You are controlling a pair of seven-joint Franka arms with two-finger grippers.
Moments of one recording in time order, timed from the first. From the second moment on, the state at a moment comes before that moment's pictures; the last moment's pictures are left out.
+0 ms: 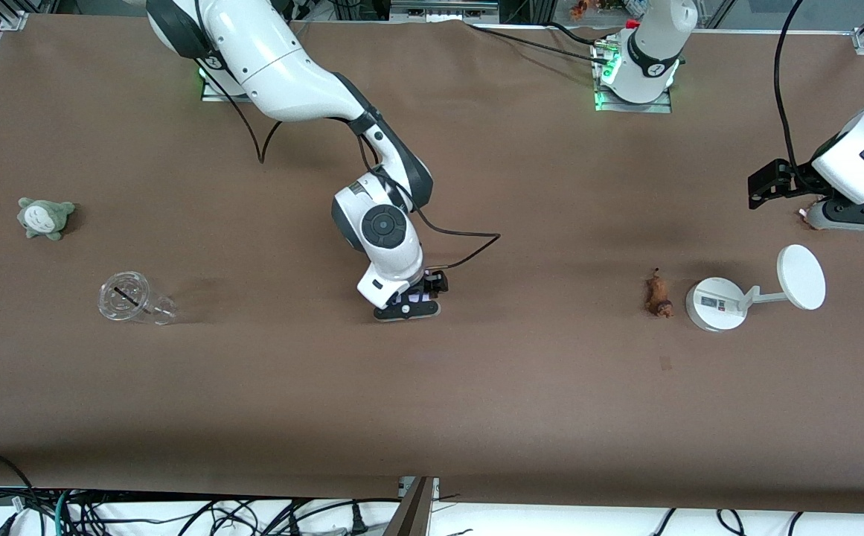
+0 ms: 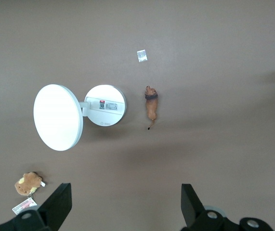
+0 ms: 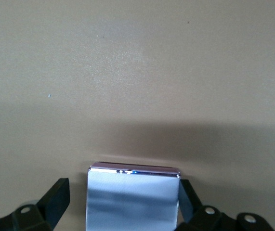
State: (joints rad) left arm -0.01 0.05 -0.03 -1.62 0.07 1.61 0.07; right arm 0.69 0.96 -0.02 -1.26 0.05 2.33 0.56
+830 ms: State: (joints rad) left arm -0.01 0.05 -0.02 -1.62 0.07 1.60 0.07; right arm 0.69 0.97 -0.02 -1.27 0.05 2.32 0.57
